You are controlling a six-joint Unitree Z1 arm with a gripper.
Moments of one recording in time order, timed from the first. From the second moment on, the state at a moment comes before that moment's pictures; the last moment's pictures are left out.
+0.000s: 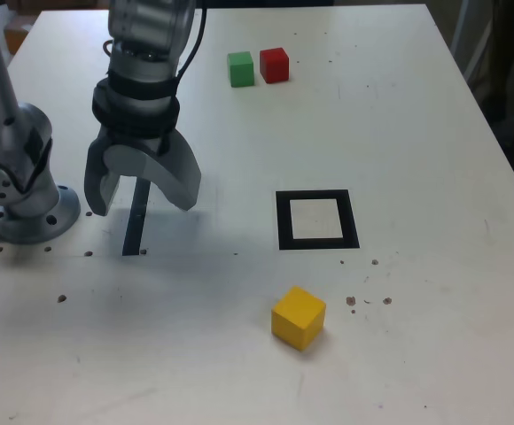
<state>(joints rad) -0.02 1.63 -0.81 1.07 -0.02 0.02</state>
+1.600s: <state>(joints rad) 0.33 1.67 -1.42 1.48 0.16 0.42</state>
